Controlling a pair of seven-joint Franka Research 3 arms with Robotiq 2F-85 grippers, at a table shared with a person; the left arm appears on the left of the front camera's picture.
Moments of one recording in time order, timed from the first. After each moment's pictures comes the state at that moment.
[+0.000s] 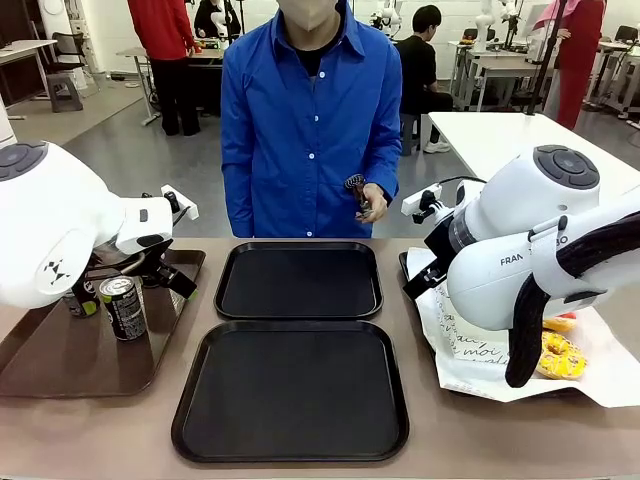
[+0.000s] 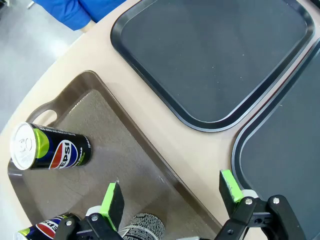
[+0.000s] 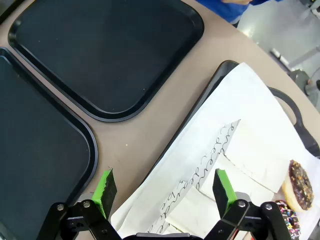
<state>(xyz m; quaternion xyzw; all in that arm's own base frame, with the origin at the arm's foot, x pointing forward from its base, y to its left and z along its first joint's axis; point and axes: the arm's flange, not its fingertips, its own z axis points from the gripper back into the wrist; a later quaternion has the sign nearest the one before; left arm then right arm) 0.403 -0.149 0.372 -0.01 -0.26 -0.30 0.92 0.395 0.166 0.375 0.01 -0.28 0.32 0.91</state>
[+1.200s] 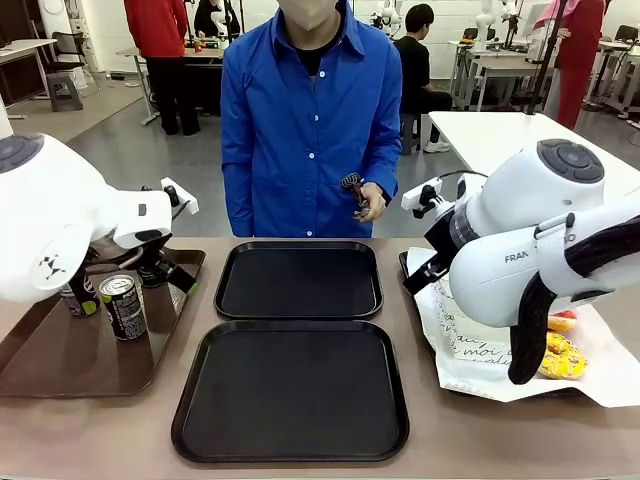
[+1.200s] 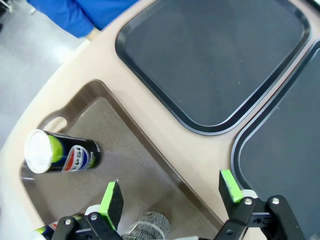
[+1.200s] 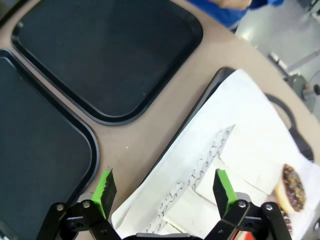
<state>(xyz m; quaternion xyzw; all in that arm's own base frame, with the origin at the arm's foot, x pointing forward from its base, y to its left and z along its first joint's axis) 0.399 -0.153 0.396 0.00 -0.28 -0.32 0.91 0.390 0.169 0.398 0.01 -0.29 0.33 0.90</state>
